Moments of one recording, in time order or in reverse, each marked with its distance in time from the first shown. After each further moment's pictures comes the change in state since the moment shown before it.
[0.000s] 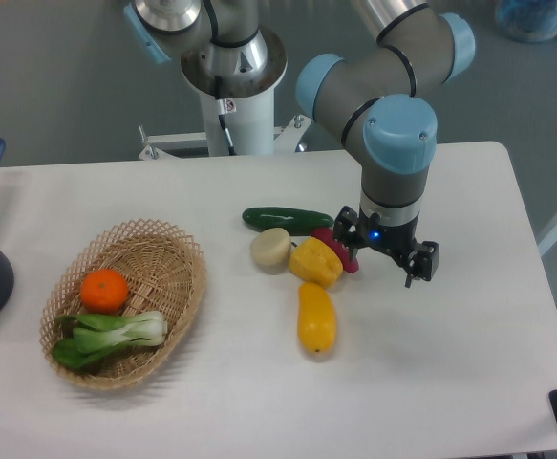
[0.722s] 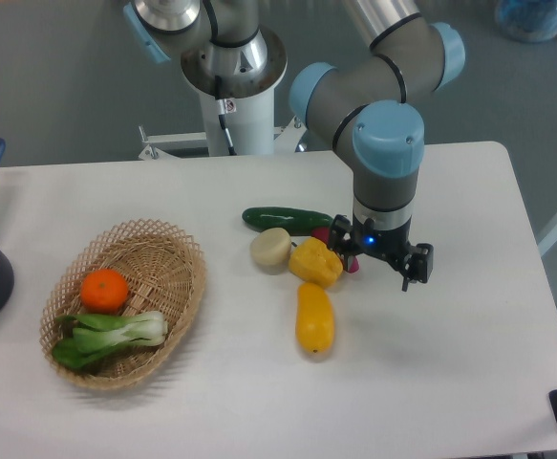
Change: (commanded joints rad) arm -0.040 -0.031 -0.005 0.101 -0.005 -0.231
